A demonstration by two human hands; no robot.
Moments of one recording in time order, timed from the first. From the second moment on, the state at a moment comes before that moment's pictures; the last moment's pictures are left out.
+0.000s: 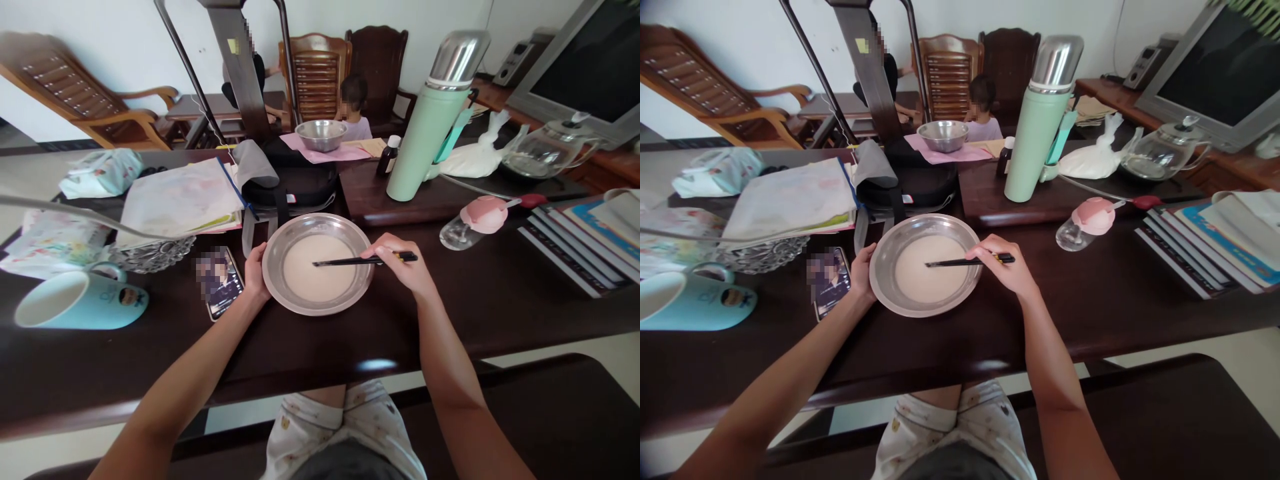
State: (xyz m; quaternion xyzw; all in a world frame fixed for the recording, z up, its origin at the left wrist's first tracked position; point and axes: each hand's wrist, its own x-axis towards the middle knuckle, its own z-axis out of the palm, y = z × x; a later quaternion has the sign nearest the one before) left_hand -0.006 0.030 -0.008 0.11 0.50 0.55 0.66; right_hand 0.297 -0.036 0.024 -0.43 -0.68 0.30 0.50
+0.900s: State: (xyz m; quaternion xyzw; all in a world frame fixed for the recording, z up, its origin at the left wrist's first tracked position) left_hand -0.004 0.028 -0.001 0.09 0.49 0.55 0.67; right_hand 0.298 -0.036 0.021 -0.42 -0.67 0.35 0.50
